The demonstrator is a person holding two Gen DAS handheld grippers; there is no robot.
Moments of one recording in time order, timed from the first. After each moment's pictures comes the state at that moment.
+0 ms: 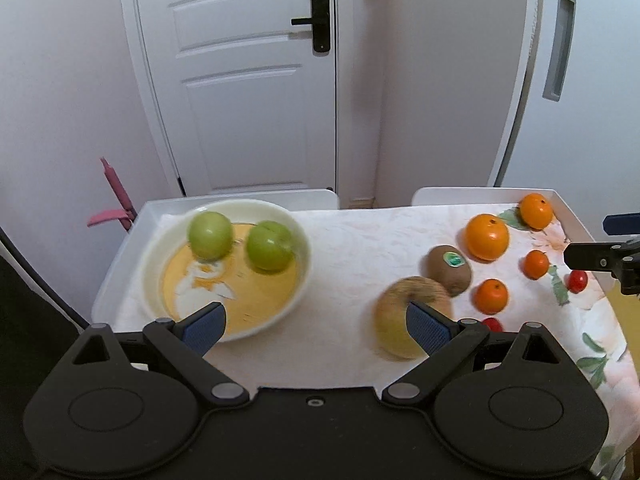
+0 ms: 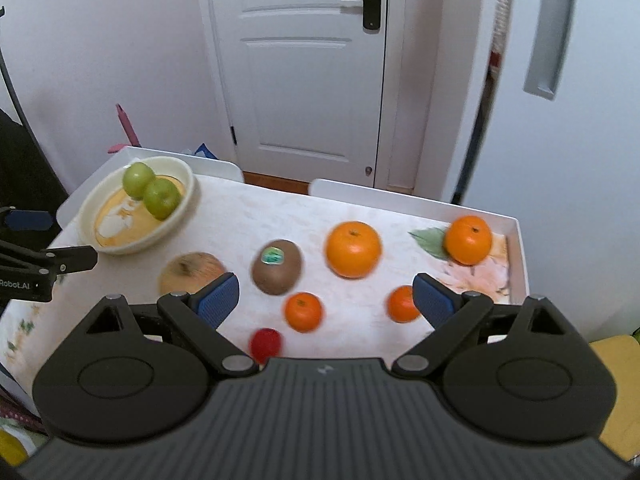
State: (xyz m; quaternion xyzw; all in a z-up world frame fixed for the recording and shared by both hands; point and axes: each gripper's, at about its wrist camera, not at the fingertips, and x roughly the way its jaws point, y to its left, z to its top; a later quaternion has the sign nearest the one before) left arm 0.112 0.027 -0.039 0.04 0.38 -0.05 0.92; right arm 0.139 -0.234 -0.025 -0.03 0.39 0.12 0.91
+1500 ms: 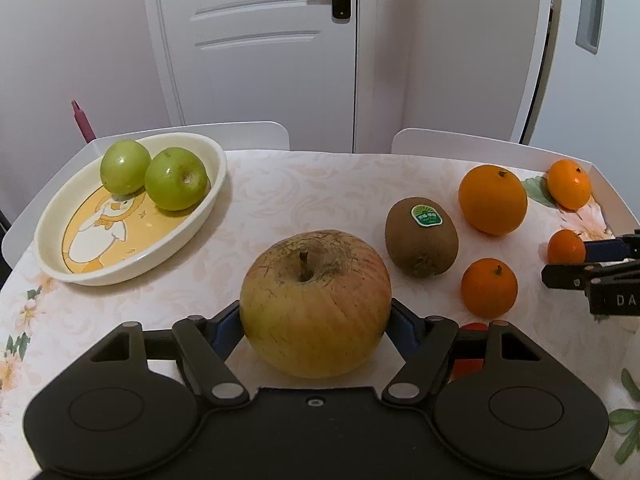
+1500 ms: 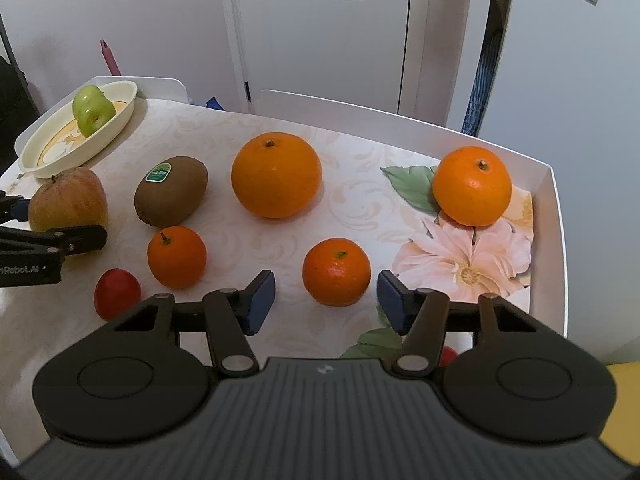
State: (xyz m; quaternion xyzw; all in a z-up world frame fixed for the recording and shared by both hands) left arm 0.147 -0.056 -0.134 0.02 0.40 0.02 0.92; right arm 0.203 -0.295 -0.142 -0.06 0.42 0.18 0.89
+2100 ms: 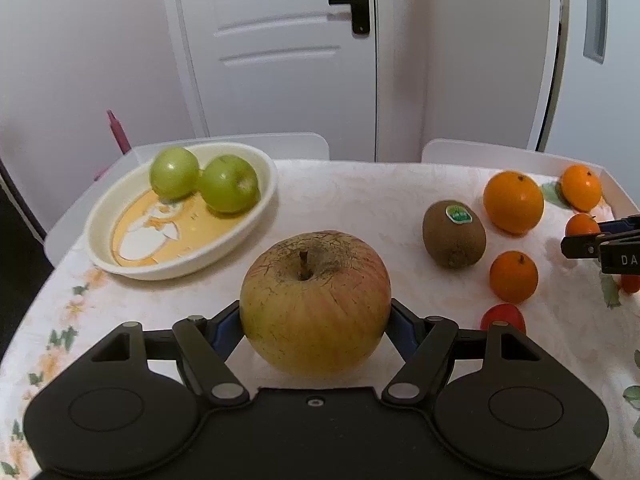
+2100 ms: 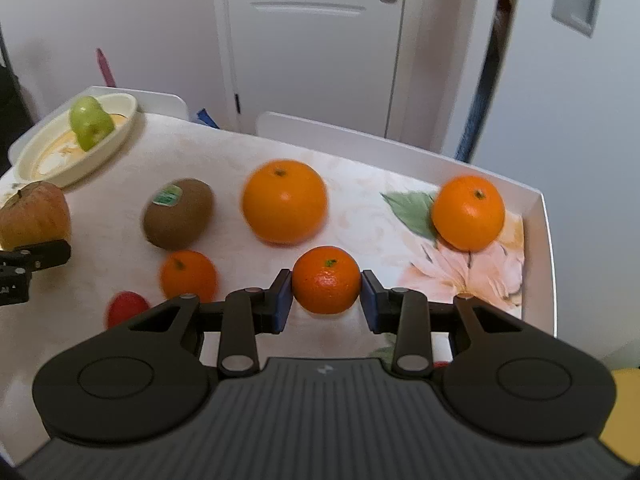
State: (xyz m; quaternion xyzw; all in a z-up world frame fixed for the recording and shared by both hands) left arm 0.119 -0.035 -0.118 0.03 0.37 0.04 0.93; right arm 0.195 -0.279 -0.124 -0.07 0.39 0.16 0.90
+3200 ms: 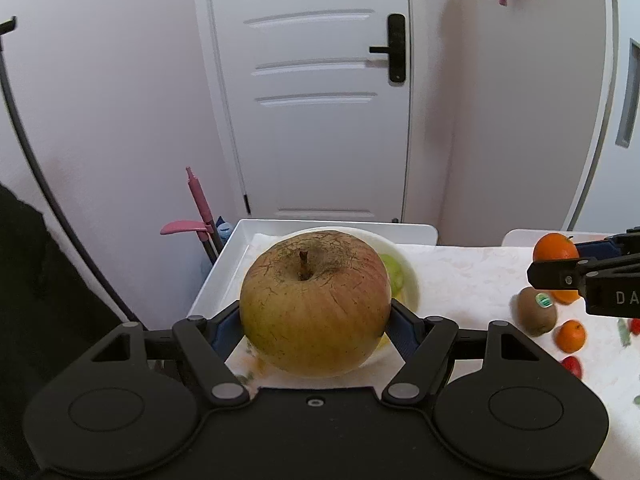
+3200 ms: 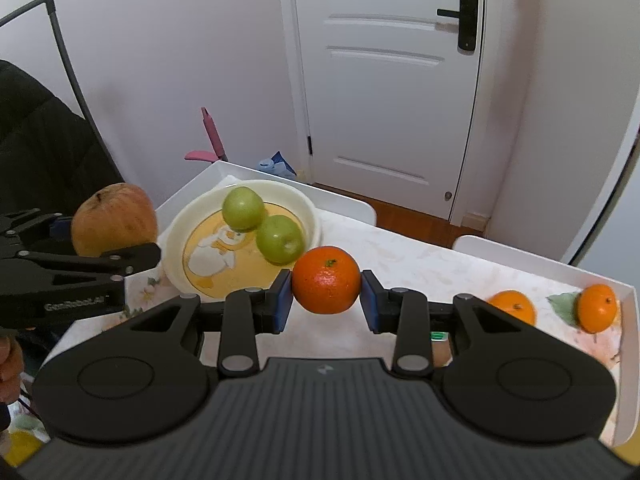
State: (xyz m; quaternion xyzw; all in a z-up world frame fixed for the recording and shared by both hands) left arm 0.121 0.110 -0.021 0.04 0.34 0.03 0.94; right arm 0.170 -0.087 -0.017 -0.03 0.37 0.21 0.90
